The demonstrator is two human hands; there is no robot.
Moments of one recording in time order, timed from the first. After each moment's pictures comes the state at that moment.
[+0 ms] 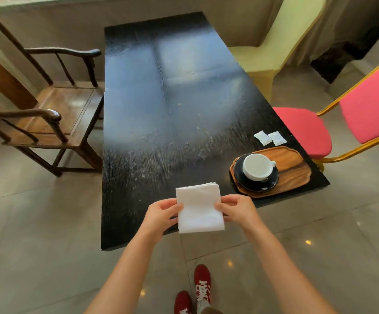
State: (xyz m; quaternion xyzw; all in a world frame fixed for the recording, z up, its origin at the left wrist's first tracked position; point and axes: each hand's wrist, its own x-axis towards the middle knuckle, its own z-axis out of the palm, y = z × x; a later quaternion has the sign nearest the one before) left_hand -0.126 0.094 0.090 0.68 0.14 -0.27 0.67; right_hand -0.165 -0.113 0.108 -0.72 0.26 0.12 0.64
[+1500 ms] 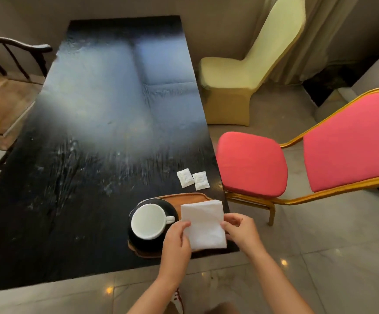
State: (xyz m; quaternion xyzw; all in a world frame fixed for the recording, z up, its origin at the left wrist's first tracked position) left_hand -0.104 -0.313 0.083 0.82 0.10 -0.13 0.54; right_hand -0.084 -0.482 0.087 -0.75 0.27 0.14 0.58
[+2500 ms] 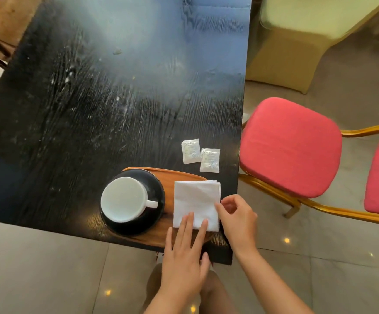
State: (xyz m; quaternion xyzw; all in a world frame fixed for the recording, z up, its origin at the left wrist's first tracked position) left_hand -0.114 -0.396 0.001 0.97 0.00 -0.22 0.13; right_hand -0.021 -0.510 0.000 -0.88 0.17 0.12 0.43
